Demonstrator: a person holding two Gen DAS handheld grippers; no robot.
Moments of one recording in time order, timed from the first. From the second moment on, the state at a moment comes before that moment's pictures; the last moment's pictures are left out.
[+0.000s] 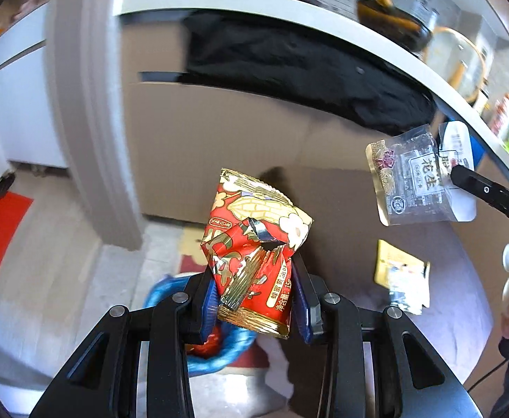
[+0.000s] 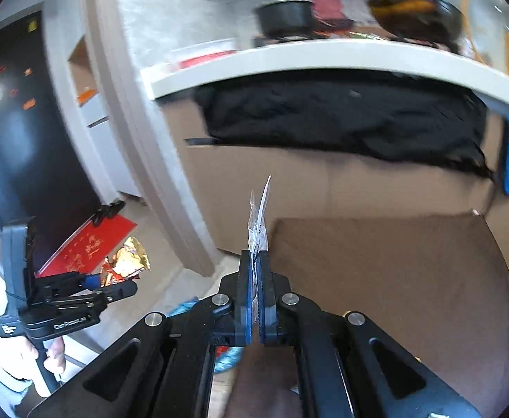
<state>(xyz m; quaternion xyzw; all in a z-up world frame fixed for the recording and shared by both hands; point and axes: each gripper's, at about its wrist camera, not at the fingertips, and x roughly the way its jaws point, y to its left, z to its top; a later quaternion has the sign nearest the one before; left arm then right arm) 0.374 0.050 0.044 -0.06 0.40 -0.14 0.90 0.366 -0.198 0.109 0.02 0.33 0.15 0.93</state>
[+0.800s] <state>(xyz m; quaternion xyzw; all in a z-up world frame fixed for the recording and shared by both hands) 0.404 0.137 -0.158 -0.13 0.53 -0.12 0.83 0.425 -0.033 -0.075 -0.01 0.49 0.21 0.84</state>
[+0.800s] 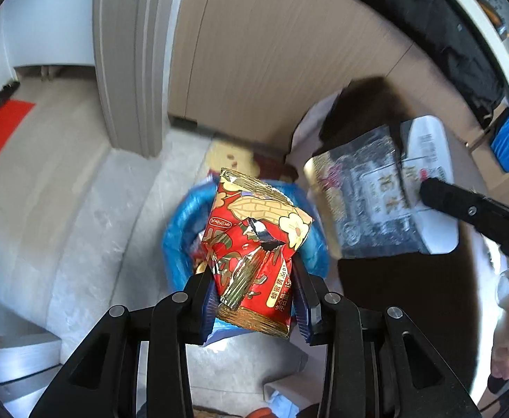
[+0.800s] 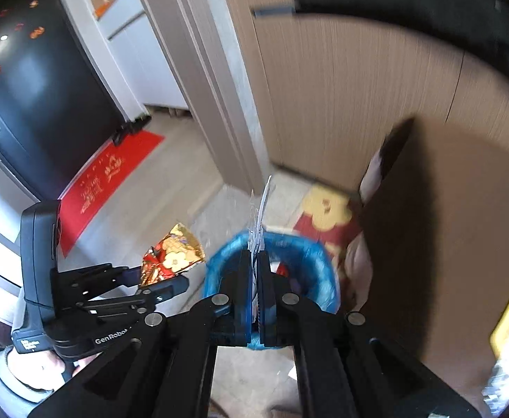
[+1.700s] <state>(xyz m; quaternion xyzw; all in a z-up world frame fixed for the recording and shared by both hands) 0.437 0.130 -0.260 -0.15 0.59 -0.11 0.78 0.452 -0.056 -0.126 0.01 0.54 0.20 0.82</state>
